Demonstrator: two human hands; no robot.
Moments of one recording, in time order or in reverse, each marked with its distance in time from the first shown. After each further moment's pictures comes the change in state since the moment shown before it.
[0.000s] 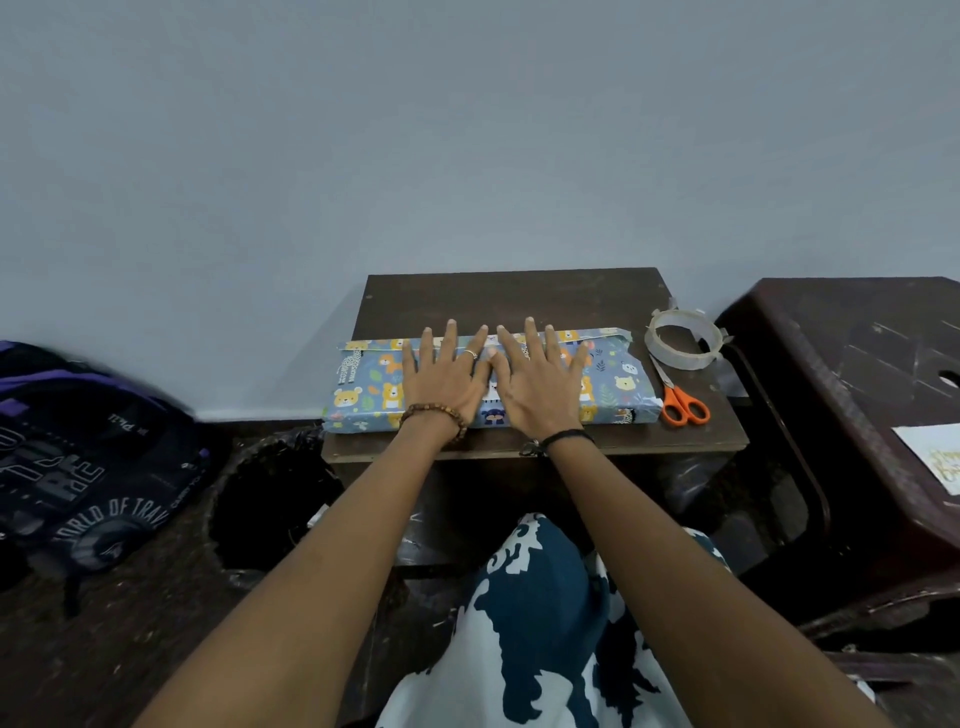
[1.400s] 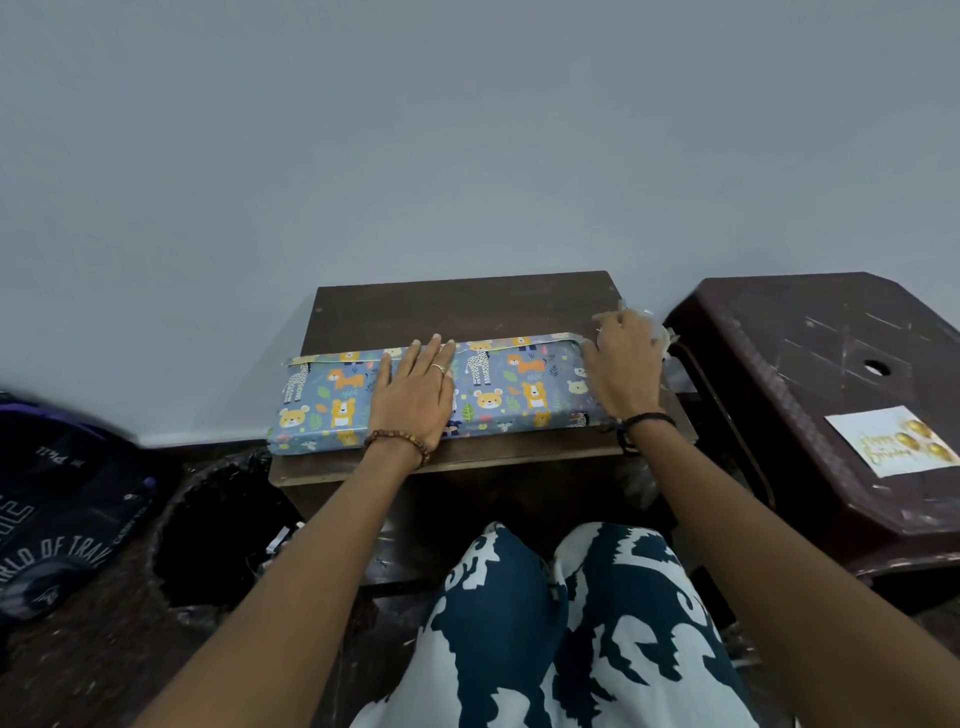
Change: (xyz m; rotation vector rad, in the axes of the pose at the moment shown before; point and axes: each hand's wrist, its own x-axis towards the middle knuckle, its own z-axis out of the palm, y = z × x) left_hand -0.003 0.008 0.009 -0.017 0.105 0.158; right_hand 0.009 0.113 -0.049 0.026 0.268 0.198
